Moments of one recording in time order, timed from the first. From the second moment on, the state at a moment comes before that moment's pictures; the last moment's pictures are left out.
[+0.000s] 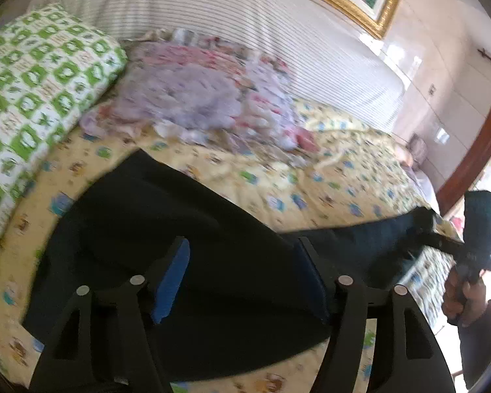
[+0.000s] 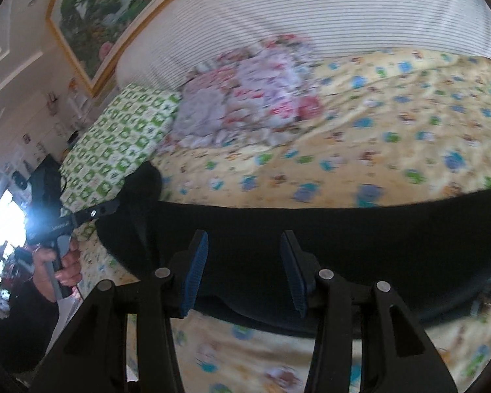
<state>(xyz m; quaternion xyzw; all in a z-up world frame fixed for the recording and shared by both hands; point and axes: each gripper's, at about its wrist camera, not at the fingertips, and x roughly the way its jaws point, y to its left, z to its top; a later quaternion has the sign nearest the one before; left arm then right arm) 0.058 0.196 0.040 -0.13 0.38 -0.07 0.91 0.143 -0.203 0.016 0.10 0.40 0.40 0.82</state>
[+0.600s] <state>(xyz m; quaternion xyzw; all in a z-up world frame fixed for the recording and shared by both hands) 0.167 0.271 0.027 -0.12 0.45 0.01 0.89 0.147 -0.053 -0.003 0.06 0.45 0.50 0.73</state>
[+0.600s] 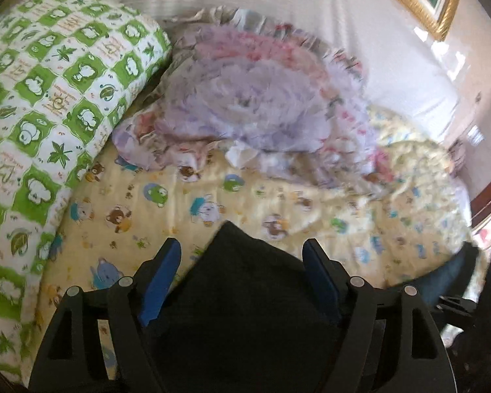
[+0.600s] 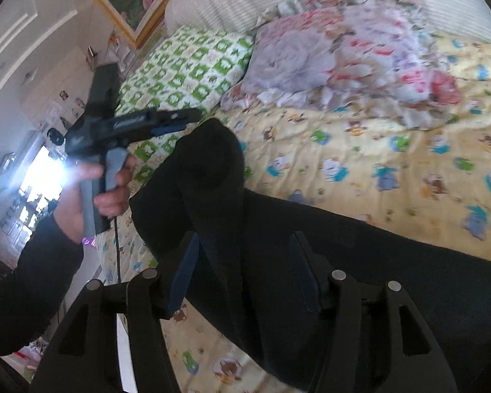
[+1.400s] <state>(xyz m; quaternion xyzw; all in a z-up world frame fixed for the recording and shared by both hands) 0.116 0.286 0.045 -0.14 0.41 -0.03 0.90 0.134 -0.014 0.006 0.05 0.45 0.55 0.71</state>
